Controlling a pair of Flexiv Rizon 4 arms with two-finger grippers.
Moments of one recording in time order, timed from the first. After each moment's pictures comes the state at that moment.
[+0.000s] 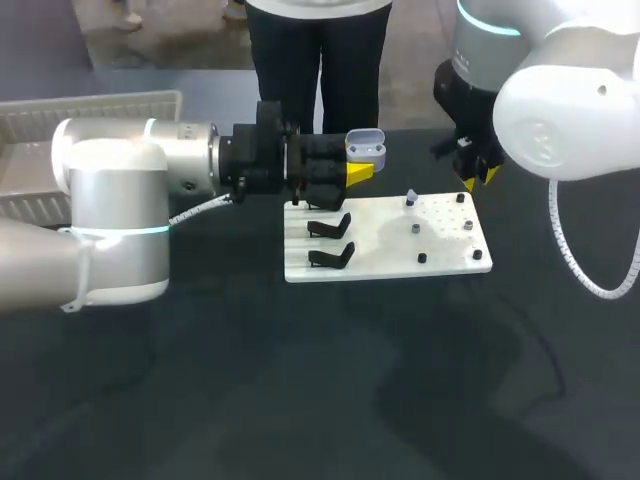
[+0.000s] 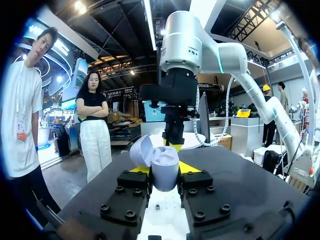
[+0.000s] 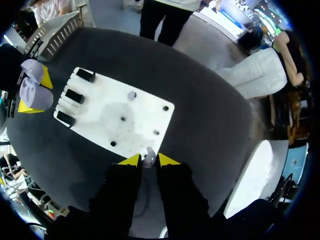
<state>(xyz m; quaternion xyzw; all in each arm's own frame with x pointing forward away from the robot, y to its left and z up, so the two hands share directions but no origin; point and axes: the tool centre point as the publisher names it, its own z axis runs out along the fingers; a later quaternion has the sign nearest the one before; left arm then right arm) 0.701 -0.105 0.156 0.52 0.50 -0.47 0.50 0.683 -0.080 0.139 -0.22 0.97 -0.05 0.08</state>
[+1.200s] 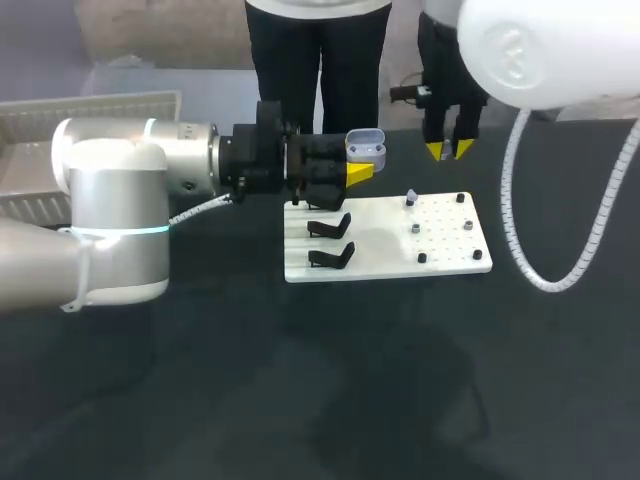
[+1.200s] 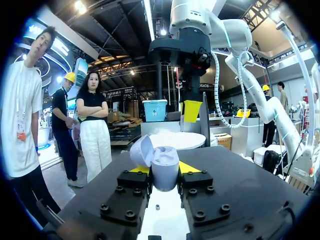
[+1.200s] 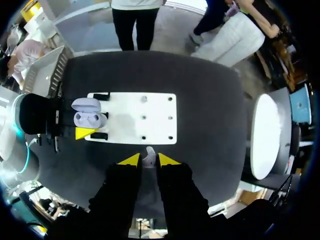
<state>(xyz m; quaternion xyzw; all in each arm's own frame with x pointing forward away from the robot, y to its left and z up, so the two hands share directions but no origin) 0.701 -0.105 0.156 0.52 0.50 -0.47 0.50 0.649 -0.022 0.215 -0.01 1.00 -0.02 0.06</state>
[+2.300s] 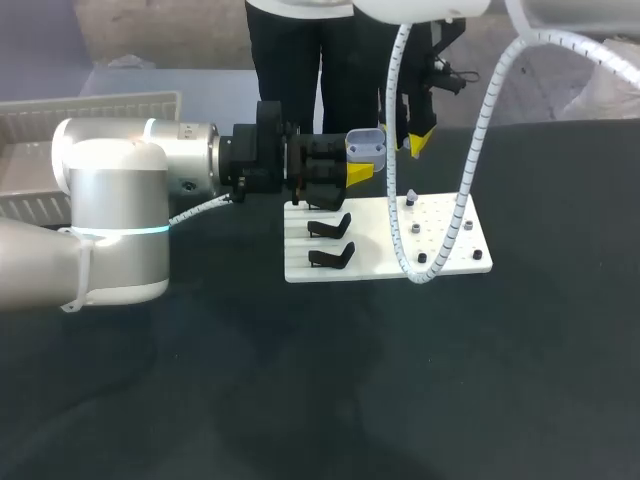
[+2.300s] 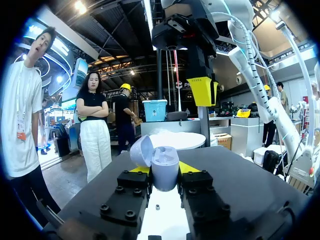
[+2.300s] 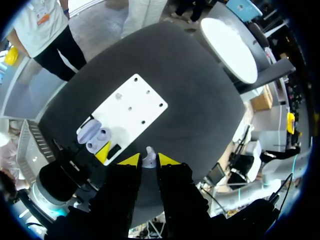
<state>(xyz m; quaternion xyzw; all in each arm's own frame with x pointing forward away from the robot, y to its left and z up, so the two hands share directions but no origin) 0.701 -0.105 0.156 0.52 0.50 -0.47 0.50 0.640 0.026 0.236 0.35 0.93 -0.07 0.01</state>
